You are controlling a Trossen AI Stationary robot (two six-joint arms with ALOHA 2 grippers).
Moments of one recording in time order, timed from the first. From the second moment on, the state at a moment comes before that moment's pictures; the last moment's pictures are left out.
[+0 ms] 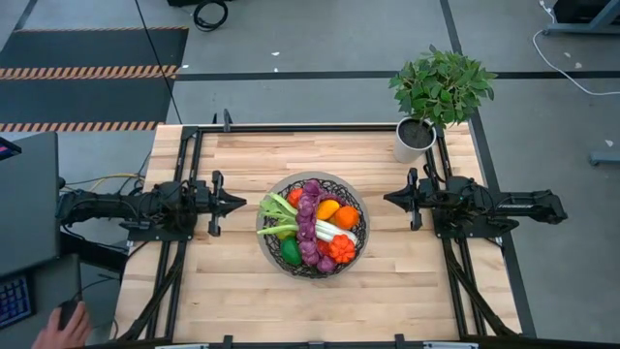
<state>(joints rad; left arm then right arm) 0.01 0.24 0.02 0.28 -0.05 0.04 -0.07 0.06 0.01 0.01 0.02 0.10</state>
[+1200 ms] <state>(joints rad) 0.01 0.24 0.02 0.28 -0.05 0.04 -0.07 0.06 0.01 0.01 0.03 0.10</state>
